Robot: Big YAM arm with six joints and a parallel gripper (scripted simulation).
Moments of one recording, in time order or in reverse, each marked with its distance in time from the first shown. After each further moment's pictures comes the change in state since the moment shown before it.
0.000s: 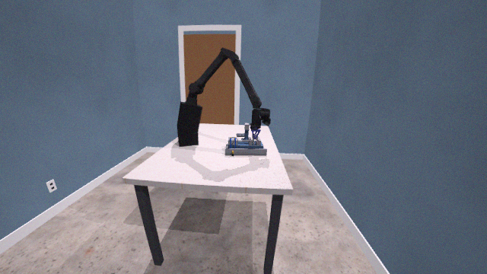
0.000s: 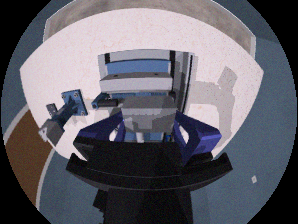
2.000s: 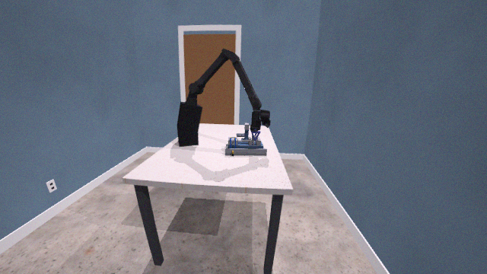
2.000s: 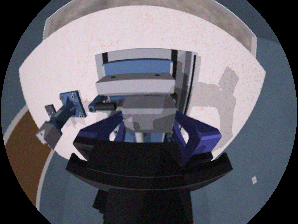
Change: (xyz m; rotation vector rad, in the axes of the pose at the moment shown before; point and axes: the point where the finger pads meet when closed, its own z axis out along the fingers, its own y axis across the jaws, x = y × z) arm 0.001 0.000 0.012 -0.002 0.005 0.000
